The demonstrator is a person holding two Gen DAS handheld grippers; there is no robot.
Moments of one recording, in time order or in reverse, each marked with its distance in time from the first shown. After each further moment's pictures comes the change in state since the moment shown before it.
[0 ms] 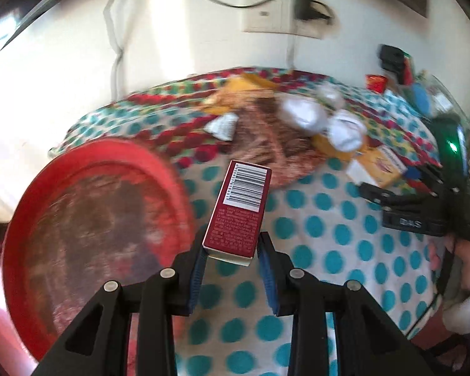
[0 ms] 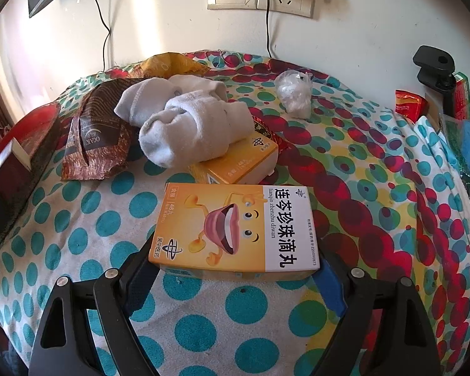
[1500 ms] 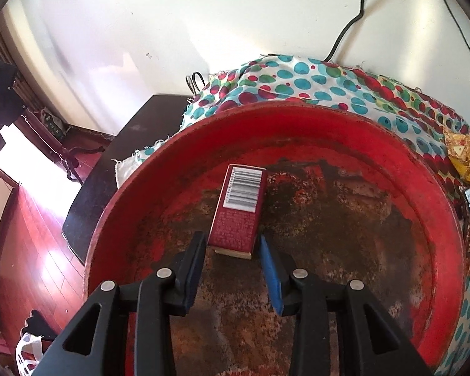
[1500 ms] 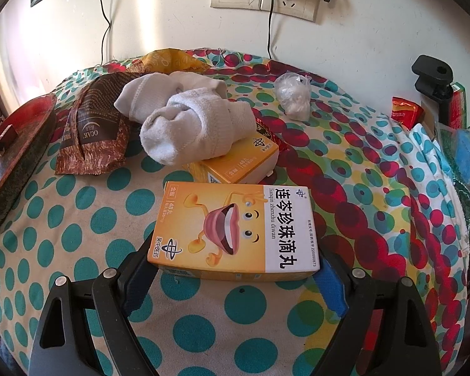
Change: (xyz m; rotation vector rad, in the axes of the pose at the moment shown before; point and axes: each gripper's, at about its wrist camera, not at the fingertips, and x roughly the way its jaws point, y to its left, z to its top) left arm 0.039 0.231 0.000 -0.405 0.151 0.366; right arm 0.004 0.012 0.003 -0.041 0.001 -0.045
